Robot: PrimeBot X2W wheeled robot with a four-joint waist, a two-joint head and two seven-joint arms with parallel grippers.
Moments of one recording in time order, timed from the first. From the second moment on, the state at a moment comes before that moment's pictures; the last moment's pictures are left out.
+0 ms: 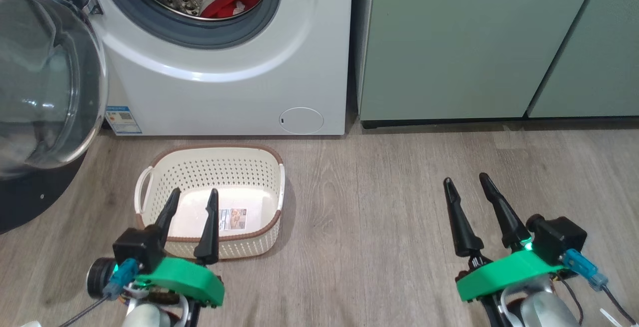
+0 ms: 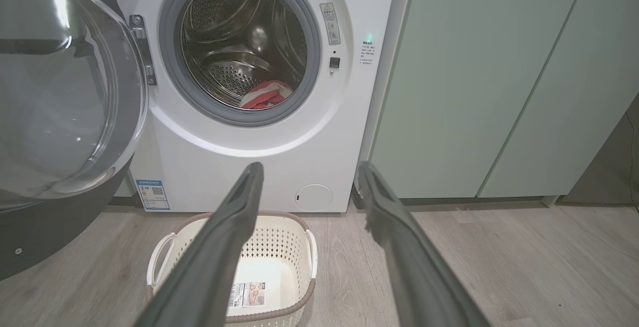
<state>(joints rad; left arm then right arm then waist) -0.03 0.05 -0.11 0.21 -0.21 -0.02 -0.26 -0.01 -0.06 0.13 0.16 0.32 0.13 -0.26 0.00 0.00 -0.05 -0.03</state>
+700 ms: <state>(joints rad) -0.03 0.05 -0.13 0.22 -0.21 -0.01 -0.26 -0.01 -0.06 0.13 0.16 0.32 0.13 -0.26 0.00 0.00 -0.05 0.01</state>
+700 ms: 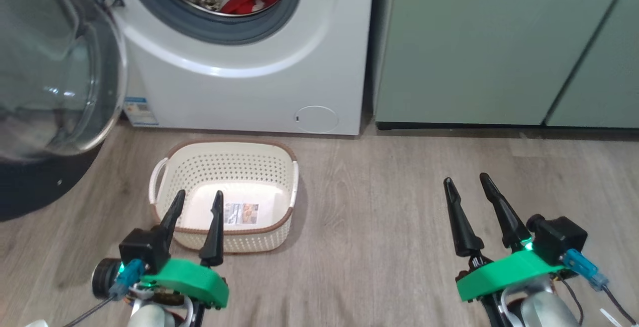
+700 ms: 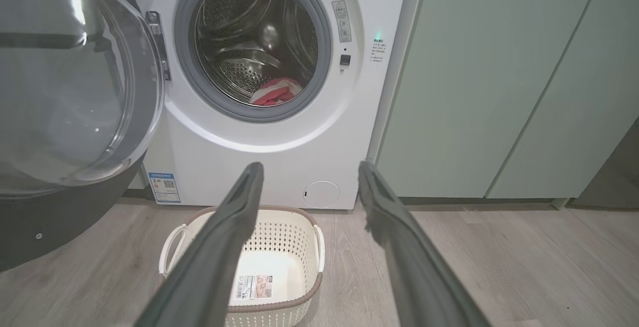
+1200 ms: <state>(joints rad) -0.03 0.05 -0.14 0.23 -0.20 -0.02 -0.26 0.01 -0.06 0.14 0.16 0.32 0.13 -0.26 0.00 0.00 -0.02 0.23</state>
